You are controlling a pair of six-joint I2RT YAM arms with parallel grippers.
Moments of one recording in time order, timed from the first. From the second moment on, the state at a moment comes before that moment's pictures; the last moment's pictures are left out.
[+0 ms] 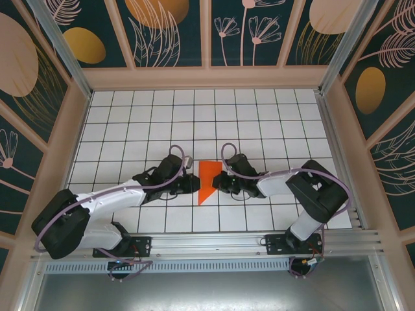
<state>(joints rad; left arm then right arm) -0.79 1.32 0.60 -0.07 0.26 -0.82 0.76 1.61 0.54 0.27 -0.36 1.00</state>
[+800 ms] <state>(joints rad) -0.79 1.51 0.68 -0.06 0.23 -0.78 0.65 1.38 0.40 0.29 -0.35 1.05</state>
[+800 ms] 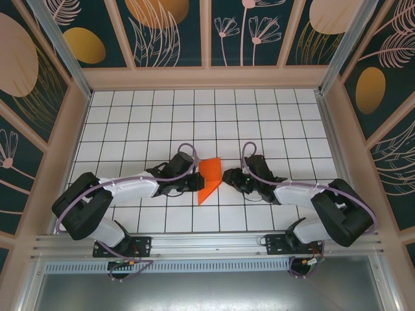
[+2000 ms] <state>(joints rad) -0.81 1.34 0.60 -0.01 0.22 -0.71 0.69 1.68 0.59 0.39 -0.32 1.18</state>
